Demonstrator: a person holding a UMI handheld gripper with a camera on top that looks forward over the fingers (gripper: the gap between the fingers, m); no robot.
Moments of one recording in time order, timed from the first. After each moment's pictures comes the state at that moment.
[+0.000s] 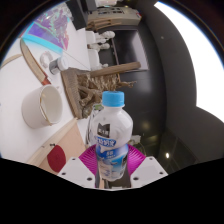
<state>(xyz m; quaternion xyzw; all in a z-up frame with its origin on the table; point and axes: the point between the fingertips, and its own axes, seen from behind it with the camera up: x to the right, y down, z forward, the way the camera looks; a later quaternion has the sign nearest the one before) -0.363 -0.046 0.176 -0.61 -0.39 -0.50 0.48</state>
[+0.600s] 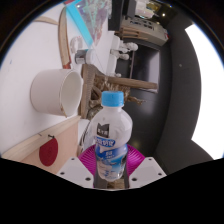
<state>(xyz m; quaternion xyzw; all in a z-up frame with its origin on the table) -0.384 -0.024 0.167 -0.50 -0.50 -0.57 0.42</state>
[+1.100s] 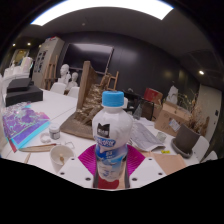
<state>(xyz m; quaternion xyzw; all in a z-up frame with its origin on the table) -0.373 -0.045 0.147 -0.80 -0.13 -0.07 0.58</state>
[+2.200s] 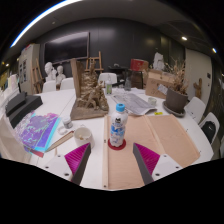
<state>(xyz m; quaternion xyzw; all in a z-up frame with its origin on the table) -0.380 -0.207 0.161 -0.88 0.02 -0.02 0.48</state>
